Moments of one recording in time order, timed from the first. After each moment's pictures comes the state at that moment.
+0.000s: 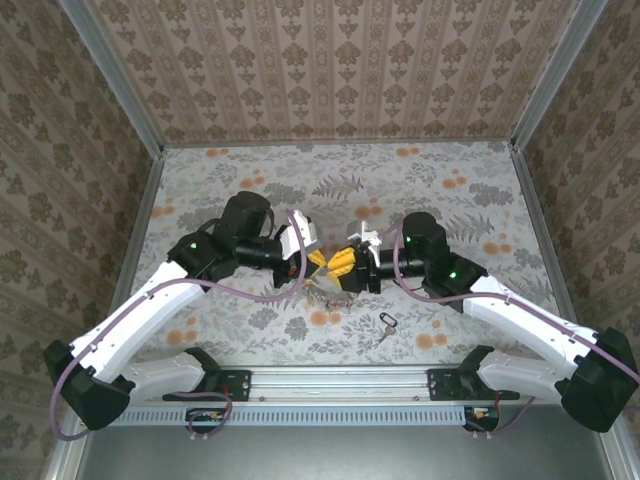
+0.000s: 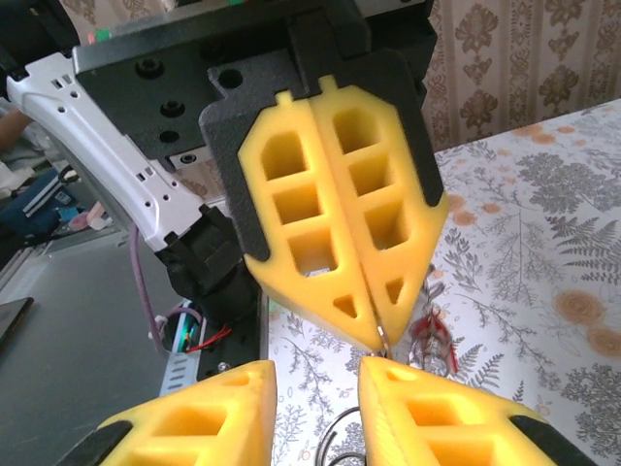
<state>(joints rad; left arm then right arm) -0.75 1.12 1.13 -0.69 0.64 0.36 0.69 1.08 0.78 0.02 -0.76 0.03</state>
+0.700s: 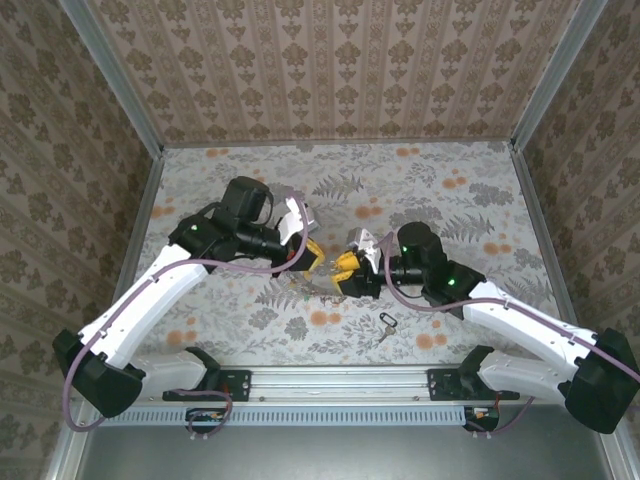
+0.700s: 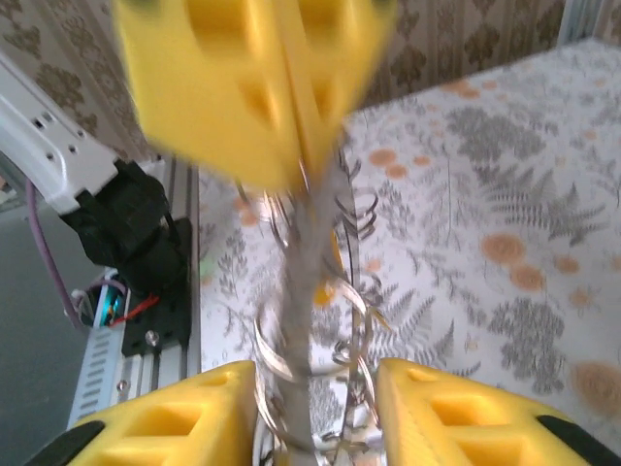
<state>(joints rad) -0.67 1.20 1.25 -0.82 0.79 0.27 0.72 1.06 0.71 -0.03 -0.58 -0.03</state>
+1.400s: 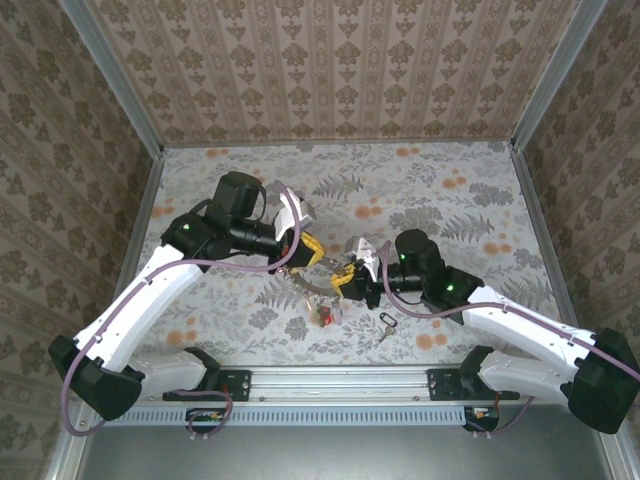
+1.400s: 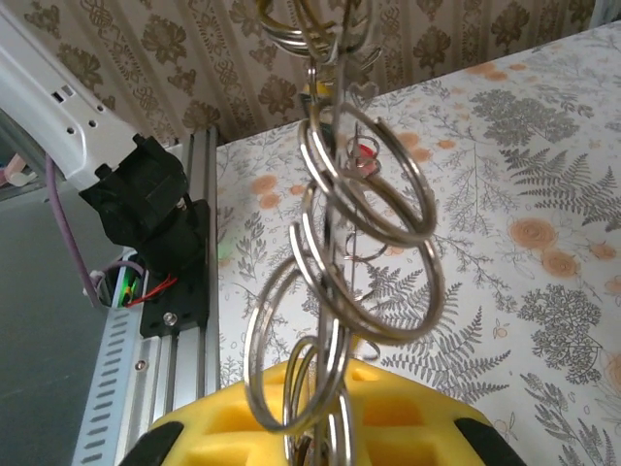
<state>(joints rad) -0.66 1.19 1.28 -0.81 0.84 0.27 0.74 1.05 0.68 0.00 -0.58 -0.03</state>
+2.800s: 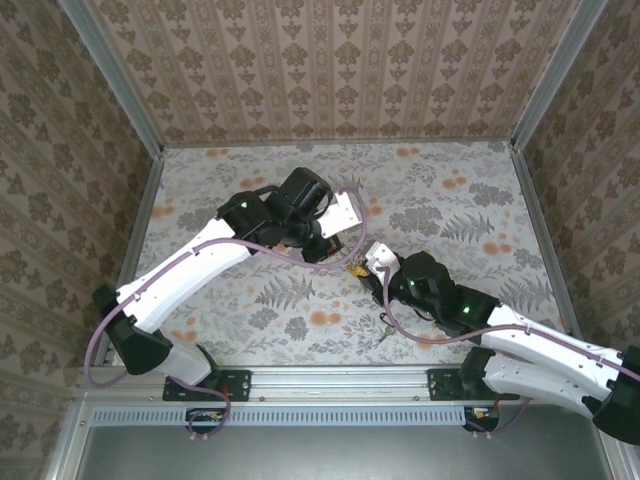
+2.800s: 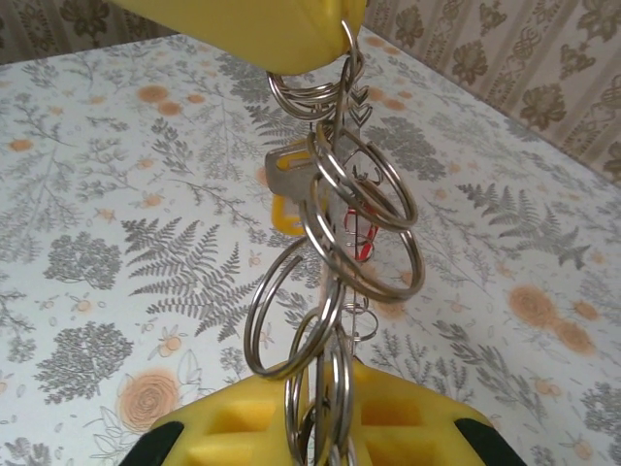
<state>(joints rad) -0.94 1.49 1.62 -1.05 0.16 0.29 0.89 0.86 0.61 -0.14 0.13 -0.14</state>
